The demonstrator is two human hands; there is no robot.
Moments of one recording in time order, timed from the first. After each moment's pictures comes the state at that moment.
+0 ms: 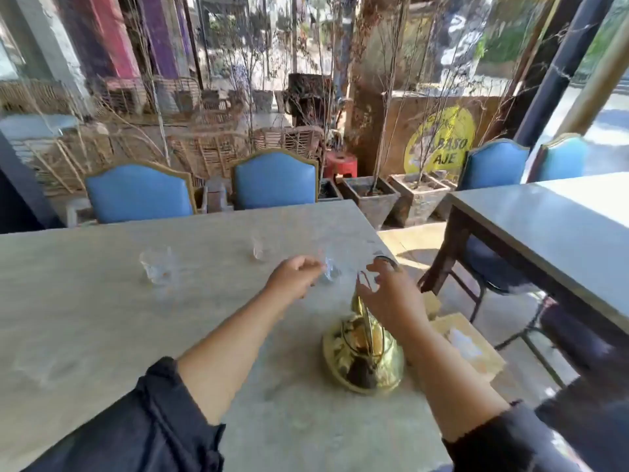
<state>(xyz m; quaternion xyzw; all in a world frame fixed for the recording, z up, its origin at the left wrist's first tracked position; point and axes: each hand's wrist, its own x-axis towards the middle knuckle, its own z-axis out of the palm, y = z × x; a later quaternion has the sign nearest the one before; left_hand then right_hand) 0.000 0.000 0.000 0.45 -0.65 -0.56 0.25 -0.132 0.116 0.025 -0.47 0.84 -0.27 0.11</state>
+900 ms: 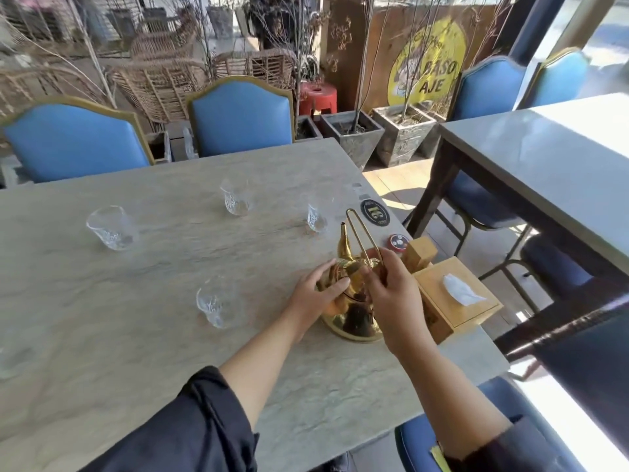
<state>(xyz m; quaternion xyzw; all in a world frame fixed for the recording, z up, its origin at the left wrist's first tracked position) -0.031 0.038 -0.112 0.41 -0.66 -0.61 0.16 -0.123 0.142 -0.038 -0.34 0.76 -0.52 0.21</state>
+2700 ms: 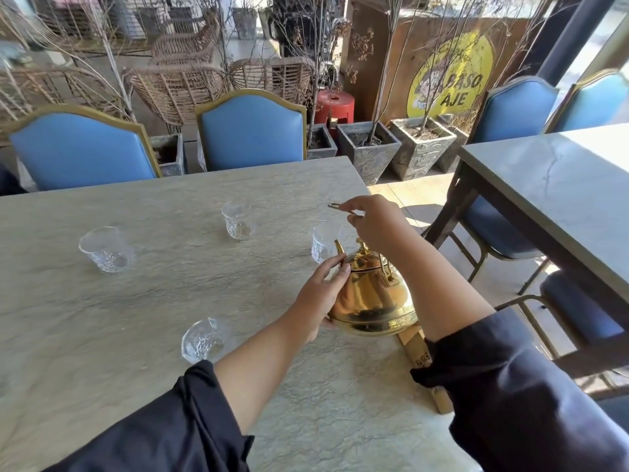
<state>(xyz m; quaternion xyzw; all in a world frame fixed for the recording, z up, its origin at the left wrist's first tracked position) -0.090 -0.020 -0.065 0.45 -0.53 -0.69 0.19 -0.209 -0.021 0.044 -0.50 0.81 -0.24 0.19</state>
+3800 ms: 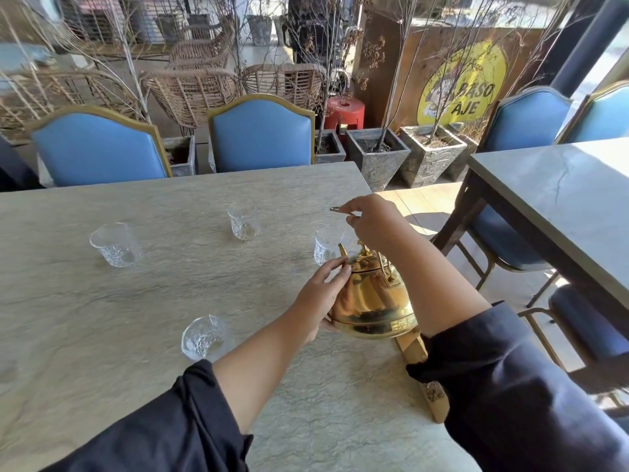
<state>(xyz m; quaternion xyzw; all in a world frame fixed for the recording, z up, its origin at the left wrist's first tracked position) -0.092 -0.019 -0.063 0.45 -0.50 -0.71 0.21 -0.206 -0.021 0.057 -0.52 0.81 -0.20 0.20</state>
